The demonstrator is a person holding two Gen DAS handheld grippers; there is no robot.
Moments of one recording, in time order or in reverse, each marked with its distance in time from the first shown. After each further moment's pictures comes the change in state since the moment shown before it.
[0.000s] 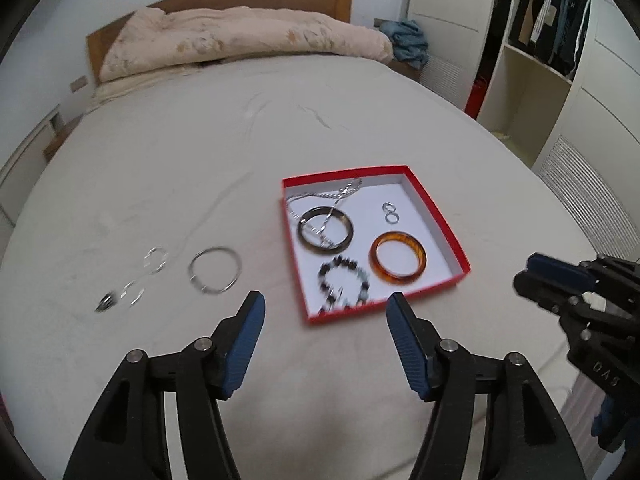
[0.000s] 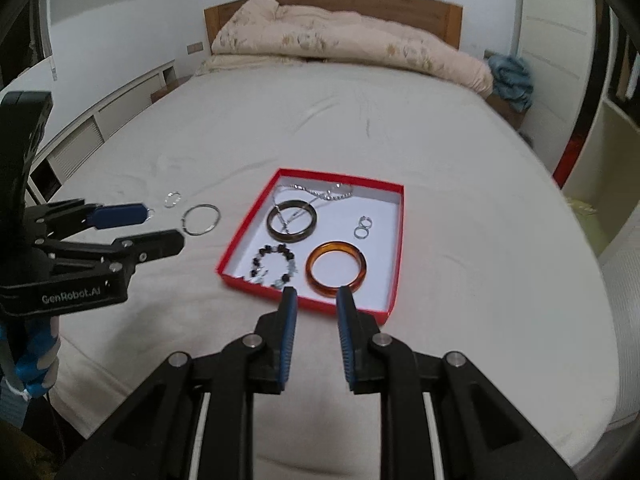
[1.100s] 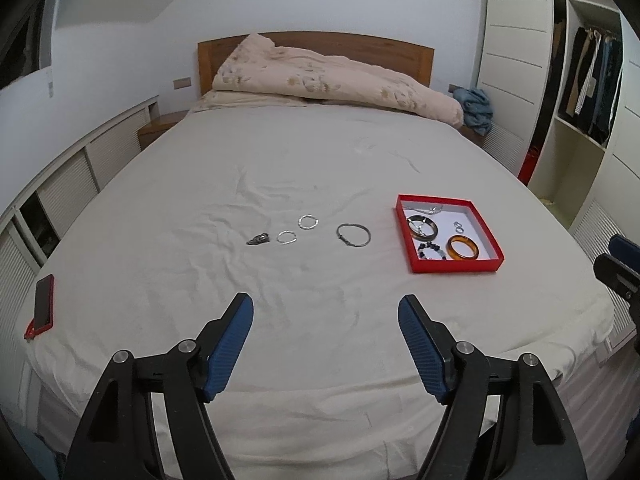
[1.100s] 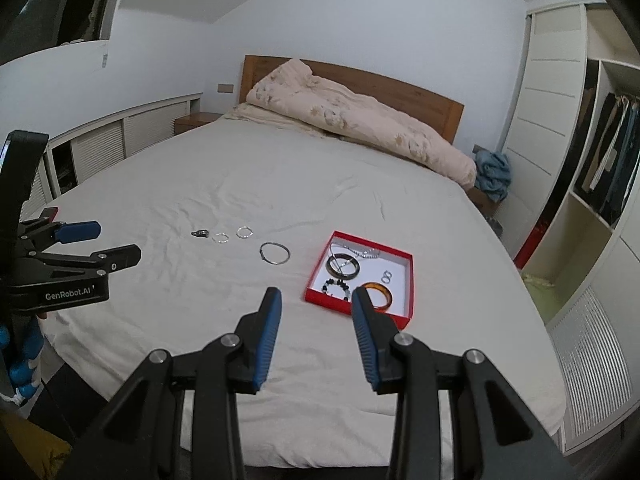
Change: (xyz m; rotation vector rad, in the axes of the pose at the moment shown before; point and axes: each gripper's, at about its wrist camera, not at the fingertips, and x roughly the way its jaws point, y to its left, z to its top) left arm -0.173 0.087 -0.139 -0.195 -0.191 0.195; right arm -0.156 0.157 -0.049 -0.183 -0.242 -0.116
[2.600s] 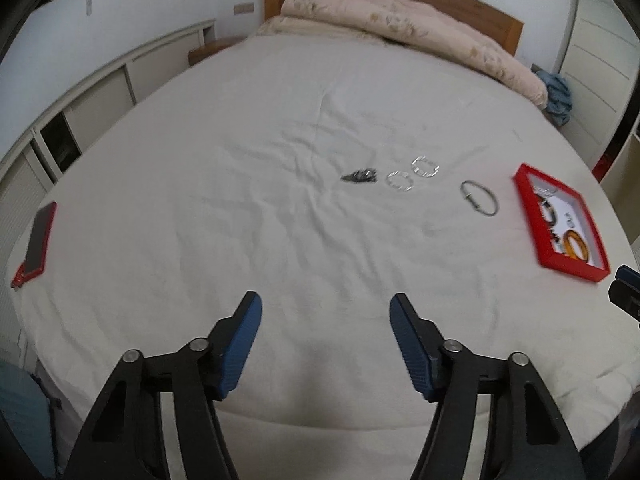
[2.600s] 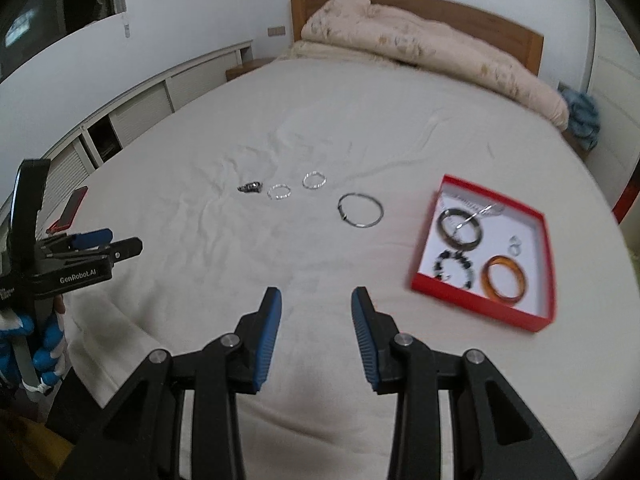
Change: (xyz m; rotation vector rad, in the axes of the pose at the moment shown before) left arm 0.150 0.119 -0.023 -0.183 0.228 0.140; right arm 0.195 0.048 -0.004 0.053 0.244 0.326
